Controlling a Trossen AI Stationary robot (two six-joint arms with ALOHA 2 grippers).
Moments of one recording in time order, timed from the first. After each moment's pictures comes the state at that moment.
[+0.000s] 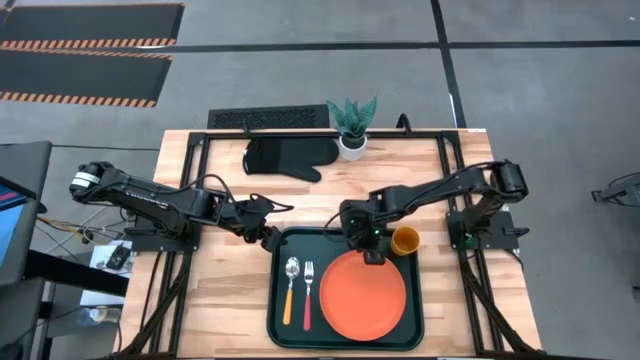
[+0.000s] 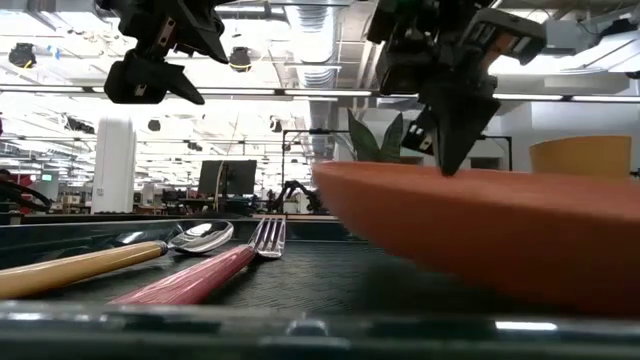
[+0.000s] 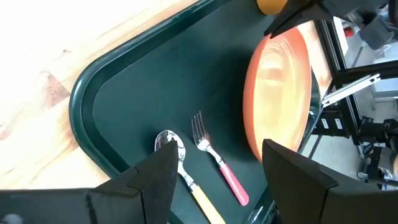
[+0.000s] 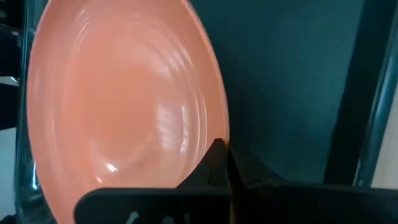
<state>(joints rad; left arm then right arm) -0.18 1.18 0.84 -0.44 -0.01 -1.16 0.05 1.69 1.13 -0.65 -0.36 0.04</state>
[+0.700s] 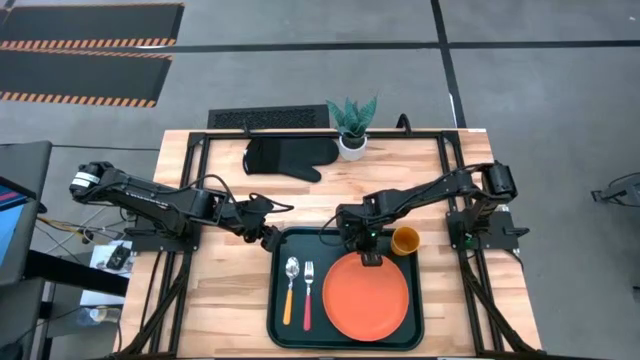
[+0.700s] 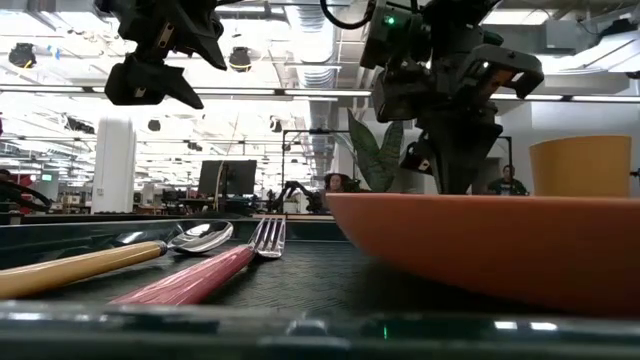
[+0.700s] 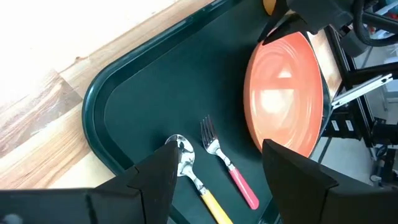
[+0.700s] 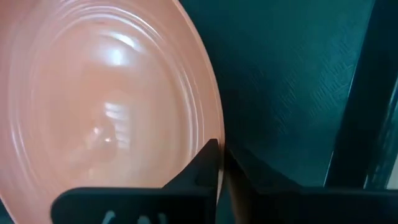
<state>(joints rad) -0.18 1.18 0.84 -0.46 -0.04 -1.14 0.05 1.77 1.13 -0.64 -0.34 0.02</state>
